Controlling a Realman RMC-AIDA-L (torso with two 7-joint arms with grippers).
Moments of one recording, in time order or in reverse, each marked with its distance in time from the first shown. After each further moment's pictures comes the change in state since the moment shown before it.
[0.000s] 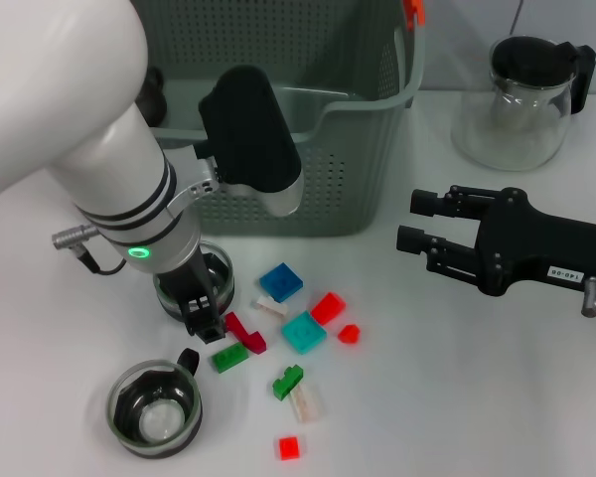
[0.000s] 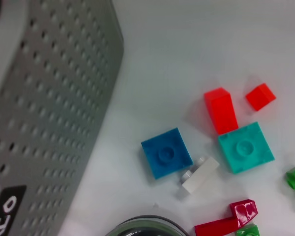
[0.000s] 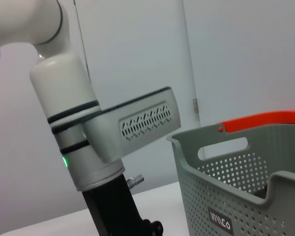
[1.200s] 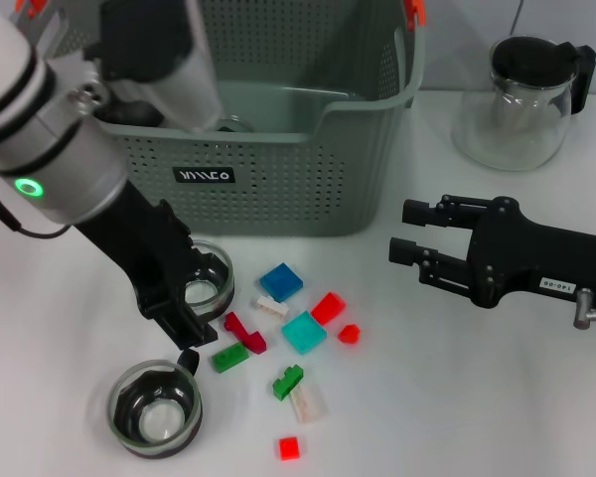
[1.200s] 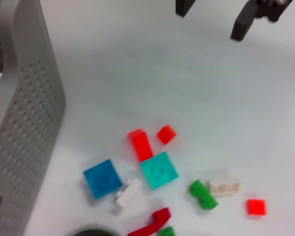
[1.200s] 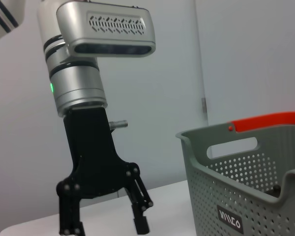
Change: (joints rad) left arm -0.073 0.015 -0.438 0.153 -0.155 0.404 0.293; right arm -0.009 0.010 -0.021 0.000 0.006 -0.002 -0.037
